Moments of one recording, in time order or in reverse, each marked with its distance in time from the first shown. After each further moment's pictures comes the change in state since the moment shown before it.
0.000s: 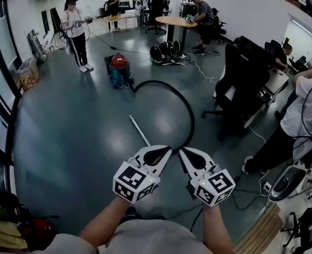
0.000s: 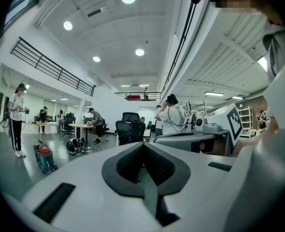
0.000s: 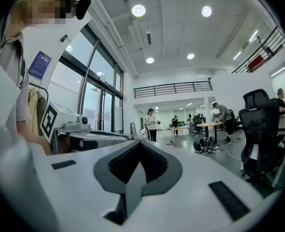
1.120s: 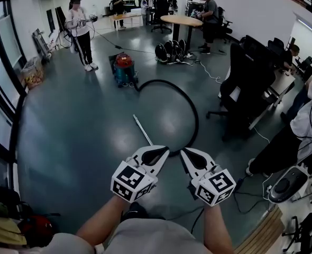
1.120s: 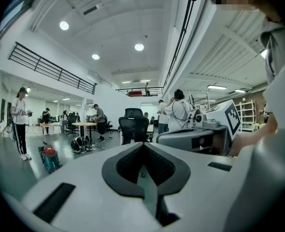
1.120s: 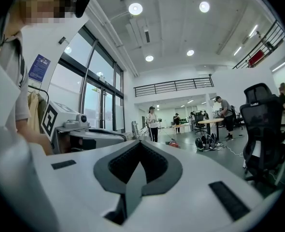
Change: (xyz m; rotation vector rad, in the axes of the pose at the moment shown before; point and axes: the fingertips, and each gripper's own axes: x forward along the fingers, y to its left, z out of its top) left arm 0.025 0.010 -0.012 0.033 0.061 0.035; right arm 0.001 -0.034 -0.012 0.025 0.020 0.024
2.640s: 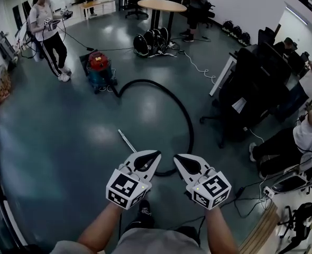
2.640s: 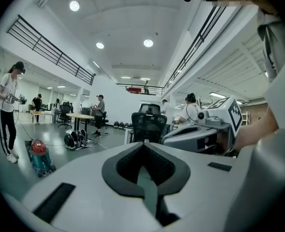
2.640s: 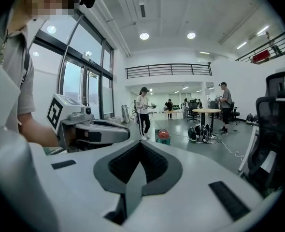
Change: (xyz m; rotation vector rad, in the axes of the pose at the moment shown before) left arm 0.178 0.396 -0.018 -0.090 0.020 -0.116; right arm 0.372 -0.200 -0.004 -0.024 0.215 -0.095
